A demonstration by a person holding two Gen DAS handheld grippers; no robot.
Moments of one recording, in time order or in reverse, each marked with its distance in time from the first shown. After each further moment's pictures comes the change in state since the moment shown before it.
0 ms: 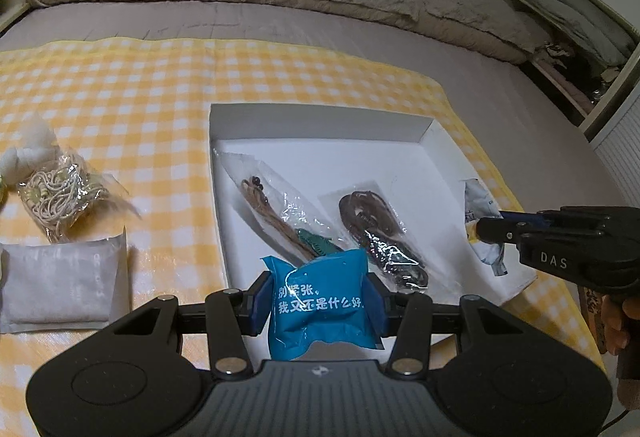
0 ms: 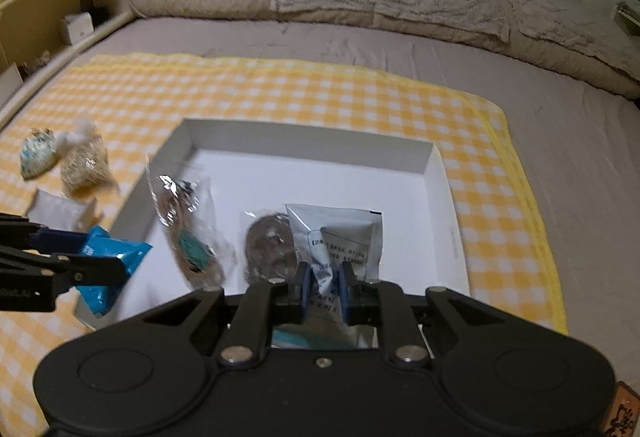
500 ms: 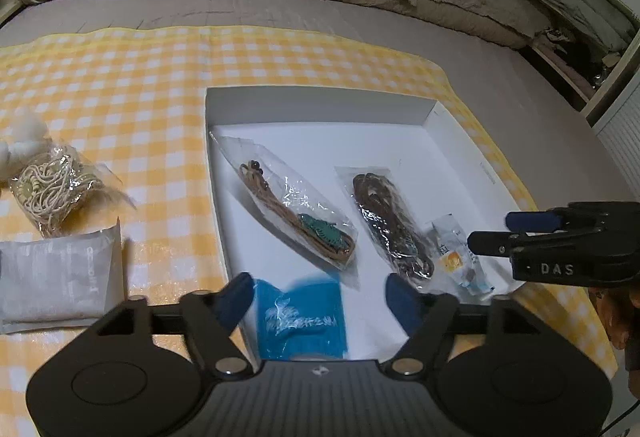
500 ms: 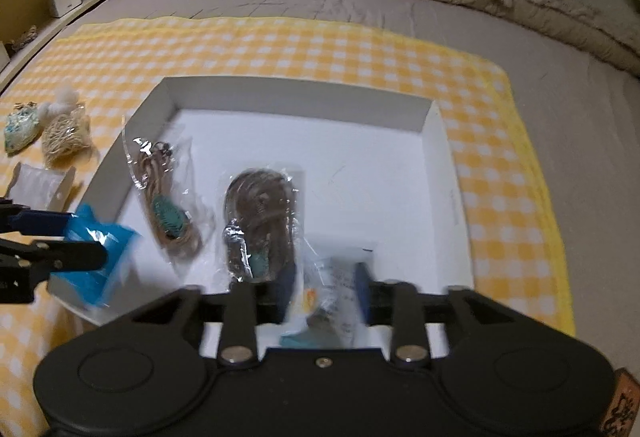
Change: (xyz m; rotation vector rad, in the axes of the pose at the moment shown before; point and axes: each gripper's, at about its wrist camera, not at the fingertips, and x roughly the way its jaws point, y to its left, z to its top) left arm 0.011 0.002 -0.002 0.027 0.035 0.002; right arm 0.018 -0.008 -0.008 0.014 0.099 0.025
